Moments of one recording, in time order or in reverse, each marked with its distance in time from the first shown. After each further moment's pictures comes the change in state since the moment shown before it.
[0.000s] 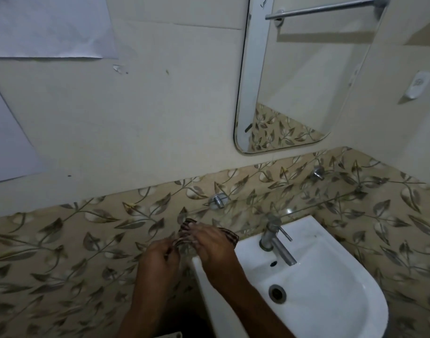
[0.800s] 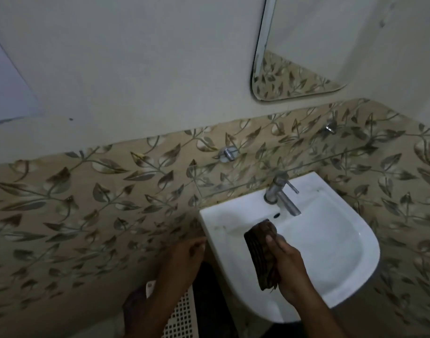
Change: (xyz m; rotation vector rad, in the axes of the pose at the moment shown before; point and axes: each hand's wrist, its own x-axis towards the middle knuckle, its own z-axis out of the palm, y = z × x) left_hand -0.066 -0.062 0.025 -0.176 -0.406 -0.100; right_hand -0.144 0.033 -0.054 0.711 0.176 1.188
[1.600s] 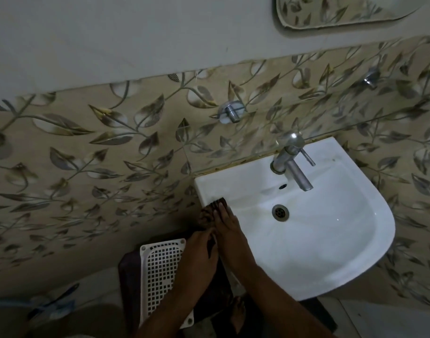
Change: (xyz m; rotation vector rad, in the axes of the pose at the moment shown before) left_hand -0.011 -0.062 0.100 0.135 -0.104 -0.061; right_hand 0.056 0.116 0.072 -1.085 -0.308 -0.543
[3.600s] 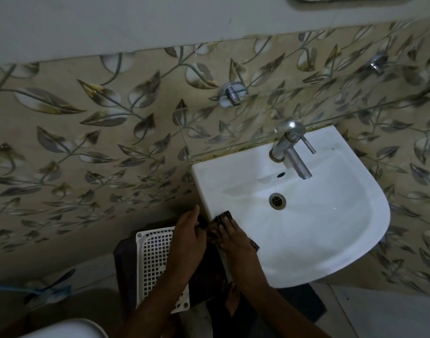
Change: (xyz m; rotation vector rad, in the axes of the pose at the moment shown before) left_hand 0.011 -0.011 -0.003 -0.183 0.096 -0.136; right_hand -0.063 0.031 0.021 -0.115 0.055 -0.148
